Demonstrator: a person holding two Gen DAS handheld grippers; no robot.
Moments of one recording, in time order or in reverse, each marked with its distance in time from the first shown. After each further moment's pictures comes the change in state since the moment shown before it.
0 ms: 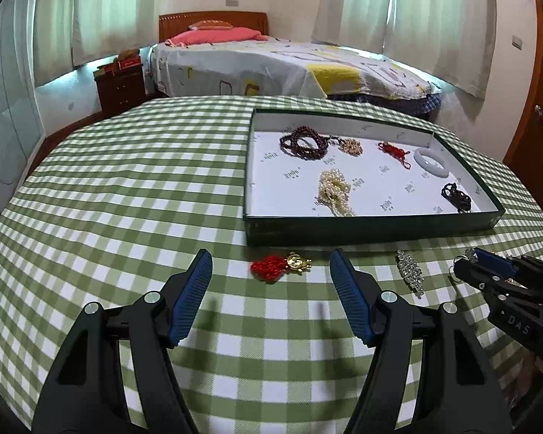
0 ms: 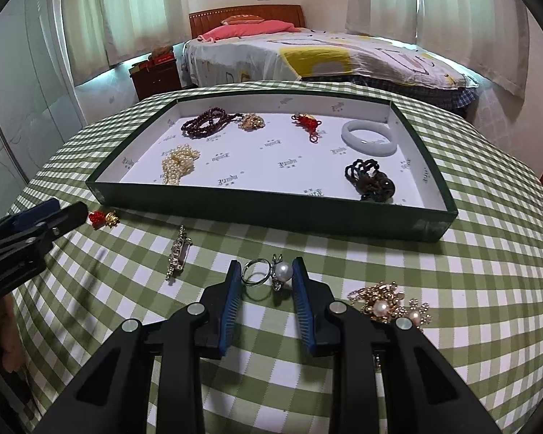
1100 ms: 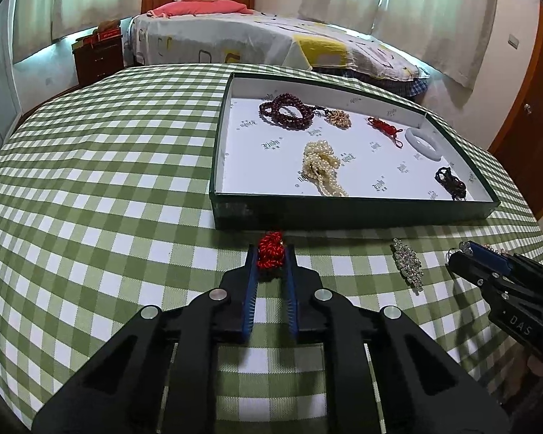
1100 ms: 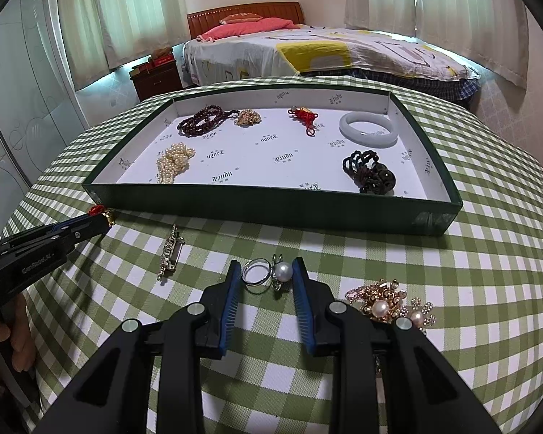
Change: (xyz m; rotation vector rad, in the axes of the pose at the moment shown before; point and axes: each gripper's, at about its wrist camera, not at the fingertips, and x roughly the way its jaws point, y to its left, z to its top) left arm 0.028 0.000 -0.003 -0.026 0.101 -0.102; right arm 0.009 -0.010 0.001 0.024 0.011 0.029
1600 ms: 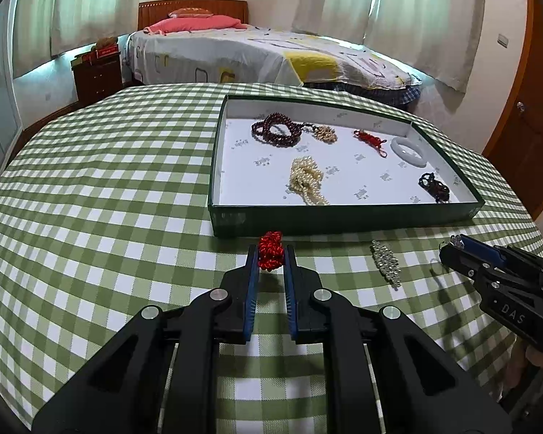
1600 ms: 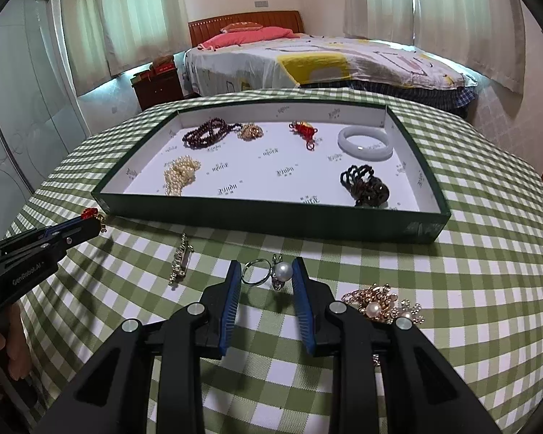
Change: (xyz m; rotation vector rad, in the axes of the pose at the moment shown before) left arm -0.029 -0.009 -0.003 0.036 -0.061 0.002; right arm -0.017 0.005 0.000 -0.006 -0.043 -0.006
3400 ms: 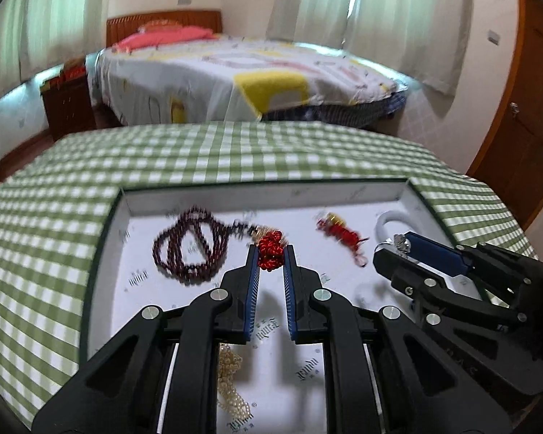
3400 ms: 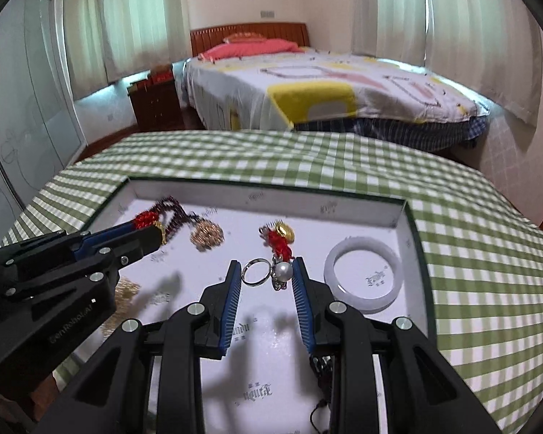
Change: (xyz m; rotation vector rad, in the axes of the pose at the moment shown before) left arm 0.117 -0.063 0.122 0.044 -0.008 -0.055; right arm 0.077 -0.028 0.112 -0.052 -0.027 -0.011
